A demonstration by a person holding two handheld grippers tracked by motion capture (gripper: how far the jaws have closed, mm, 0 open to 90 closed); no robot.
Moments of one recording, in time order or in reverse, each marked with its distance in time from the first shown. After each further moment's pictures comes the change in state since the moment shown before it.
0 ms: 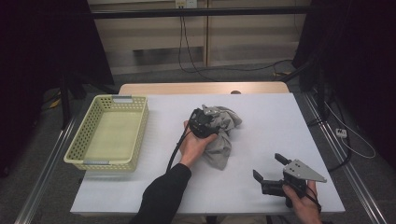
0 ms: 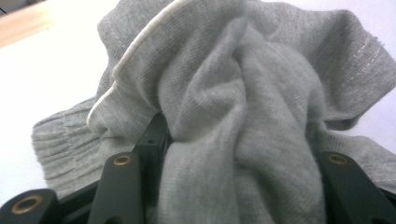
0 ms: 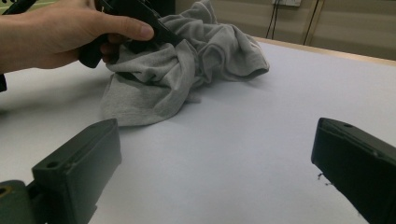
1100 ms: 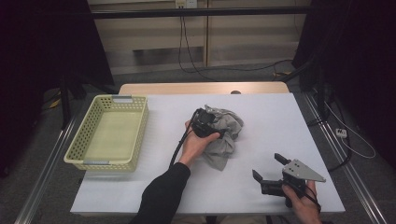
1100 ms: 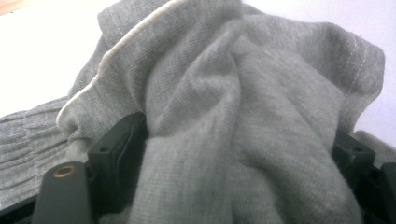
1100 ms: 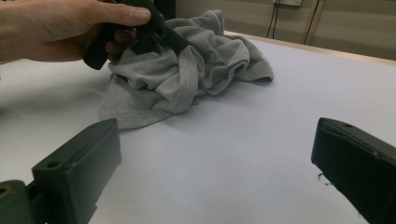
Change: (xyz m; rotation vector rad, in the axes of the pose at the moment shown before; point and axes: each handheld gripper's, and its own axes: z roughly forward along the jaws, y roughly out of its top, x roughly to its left) left arm -0.002 0.003 0.007 0.023 -0.049 -0.047; right arm 0.000 0.000 0.001 0.004 0.001 -0.005
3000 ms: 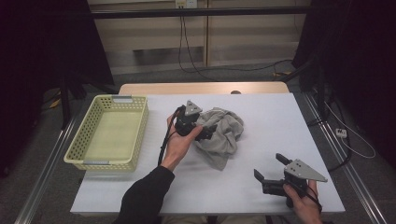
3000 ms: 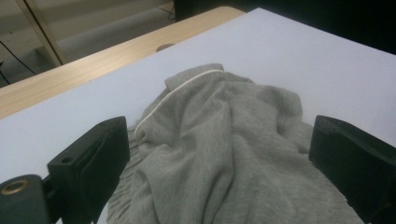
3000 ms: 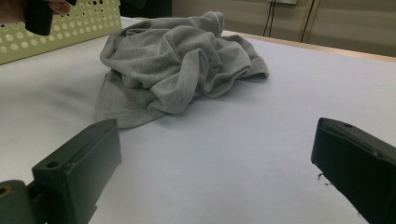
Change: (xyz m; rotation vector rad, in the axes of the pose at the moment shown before) left arm 0.005 -0.006 -0.084 -0.227 0.001 0.073; right arm -0.004 -0.002 -0.001 0.000 -0.010 0.016
